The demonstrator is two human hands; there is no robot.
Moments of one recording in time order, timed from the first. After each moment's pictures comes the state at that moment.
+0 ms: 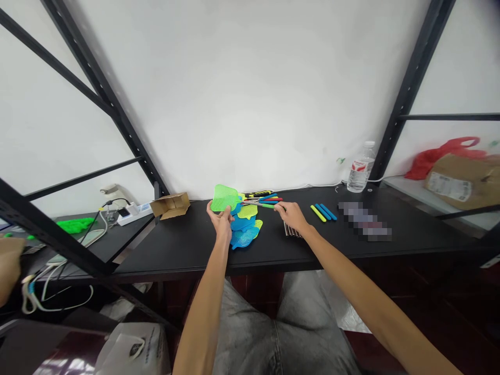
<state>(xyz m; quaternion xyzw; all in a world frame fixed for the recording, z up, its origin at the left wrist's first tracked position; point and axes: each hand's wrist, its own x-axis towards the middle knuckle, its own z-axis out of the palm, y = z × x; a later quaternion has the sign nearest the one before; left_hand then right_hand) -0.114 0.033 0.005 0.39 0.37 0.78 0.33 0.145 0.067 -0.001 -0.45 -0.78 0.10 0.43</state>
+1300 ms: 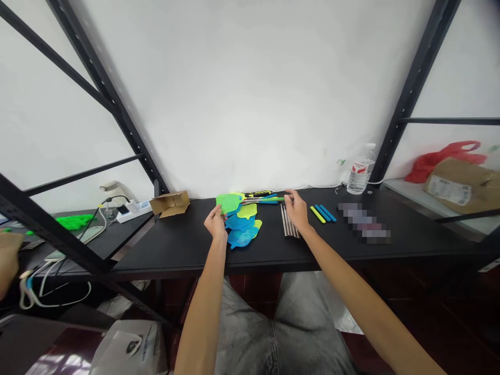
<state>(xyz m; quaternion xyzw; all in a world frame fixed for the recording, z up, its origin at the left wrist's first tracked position) -0.128 0.043 -0.001 0.23 0.47 0.80 0.30 0.153 0.071 -0.001 -0.48 -0.65 0.10 0.58</state>
